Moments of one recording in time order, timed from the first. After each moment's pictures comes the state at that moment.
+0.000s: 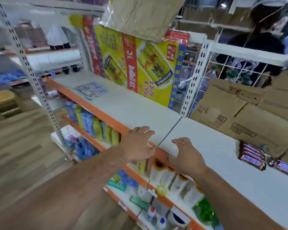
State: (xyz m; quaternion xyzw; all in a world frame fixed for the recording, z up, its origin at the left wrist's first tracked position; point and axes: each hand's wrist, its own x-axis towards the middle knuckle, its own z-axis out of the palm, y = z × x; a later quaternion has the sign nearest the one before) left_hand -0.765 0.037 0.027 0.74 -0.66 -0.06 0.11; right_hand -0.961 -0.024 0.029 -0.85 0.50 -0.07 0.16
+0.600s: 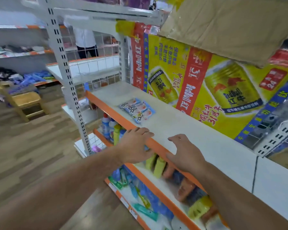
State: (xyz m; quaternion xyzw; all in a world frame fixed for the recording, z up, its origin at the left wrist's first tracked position) left_hand -0.432 0.033 0.030 0.74 -0.66 -0.04 0.11; right_hand -0.623 -0.061 0.042 -0.90 0.41 -0.05 0.15
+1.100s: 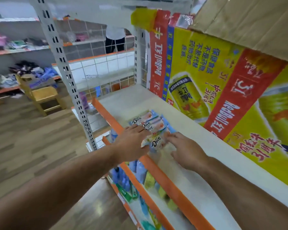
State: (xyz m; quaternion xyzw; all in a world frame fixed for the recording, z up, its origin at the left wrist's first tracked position) left_hand -0.293 -0.068 0.015 0.78 -0.61 0.00 0.13; right_hand -0.476 -0.211 0.015 -0.96 0.24 0.00 0.12
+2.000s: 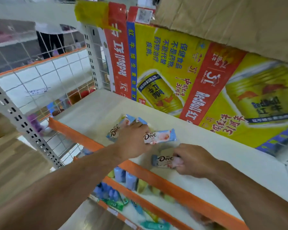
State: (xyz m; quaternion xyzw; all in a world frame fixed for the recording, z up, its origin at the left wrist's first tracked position) left_hand -0.271 -0.149 0.012 0.68 -0.71 -0.04 0.18; right_hand -0.509 -0.193 0.024 -0.92 0.37 0.11 0.07
